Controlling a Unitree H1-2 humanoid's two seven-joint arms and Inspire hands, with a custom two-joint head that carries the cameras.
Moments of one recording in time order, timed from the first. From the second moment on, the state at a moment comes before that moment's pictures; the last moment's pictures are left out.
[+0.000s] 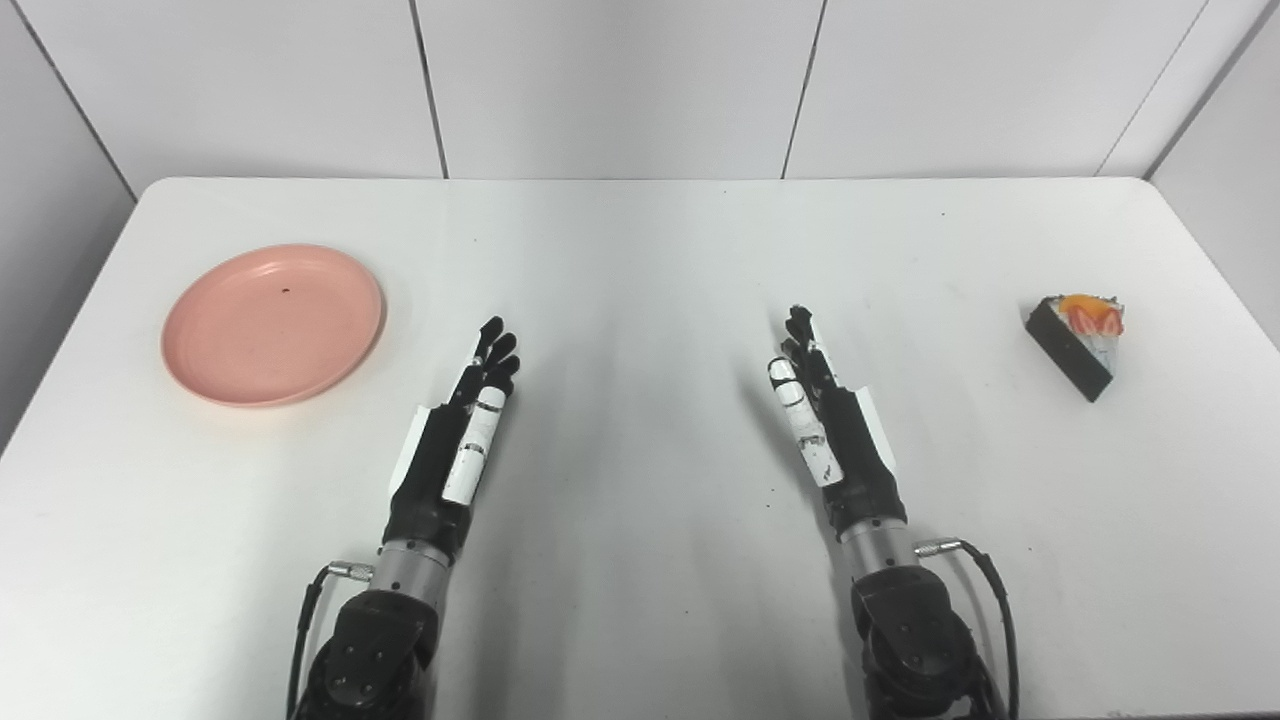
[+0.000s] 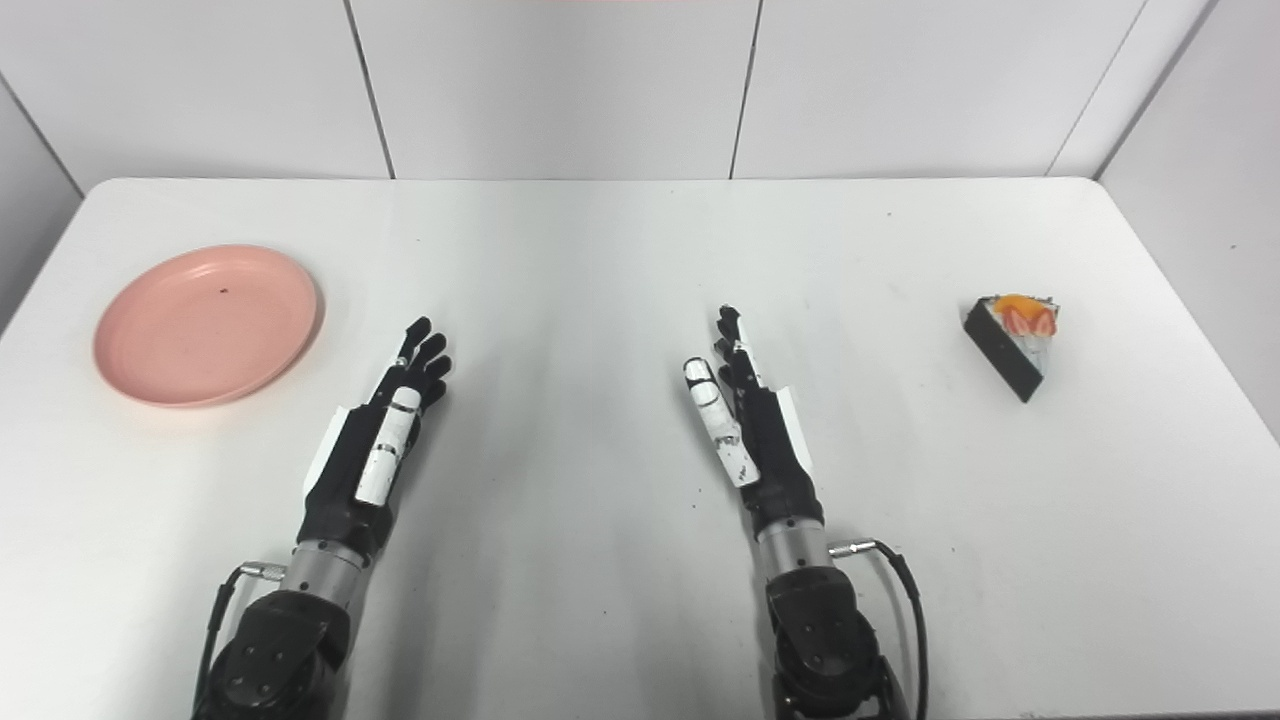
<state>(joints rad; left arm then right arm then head) -0.03 -0.01 -0.17 -0.07 0.06 0.05 -0.06 -0.03 -0.03 0.08 -0.12 -0.18 0.06 -0.02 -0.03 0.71</state>
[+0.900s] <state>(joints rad) -0.03 -0.01 -0.17 -0.07 0.06 0.06 -0.06 -0.03 -0.03 0.08 -0.12 -0.18 0.06 -0.02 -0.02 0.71</state>
